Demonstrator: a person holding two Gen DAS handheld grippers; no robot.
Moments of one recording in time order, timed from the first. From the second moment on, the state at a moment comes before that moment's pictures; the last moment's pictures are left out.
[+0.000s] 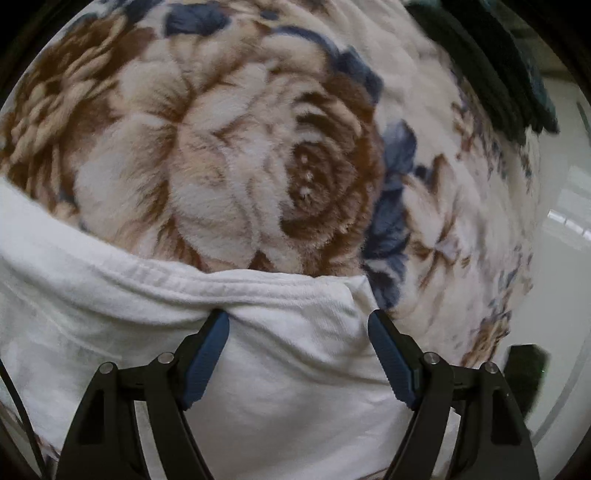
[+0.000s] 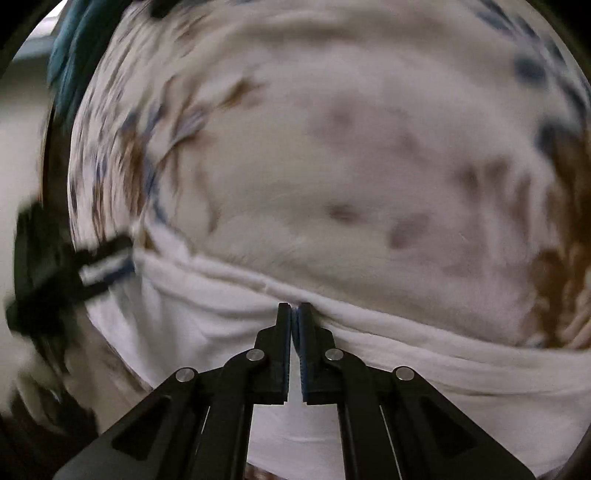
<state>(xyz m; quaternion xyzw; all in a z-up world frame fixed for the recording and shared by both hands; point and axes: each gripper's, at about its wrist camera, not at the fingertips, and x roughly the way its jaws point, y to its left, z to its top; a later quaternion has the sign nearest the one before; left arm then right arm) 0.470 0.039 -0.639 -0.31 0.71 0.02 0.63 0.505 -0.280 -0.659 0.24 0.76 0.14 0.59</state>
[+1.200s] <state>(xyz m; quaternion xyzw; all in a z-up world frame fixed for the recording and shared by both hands) 0.444 0.135 -0.630 -0.31 0.66 0.13 0.67 0.576 -0.080 -0.695 0.30 0.81 0.28 0.43</state>
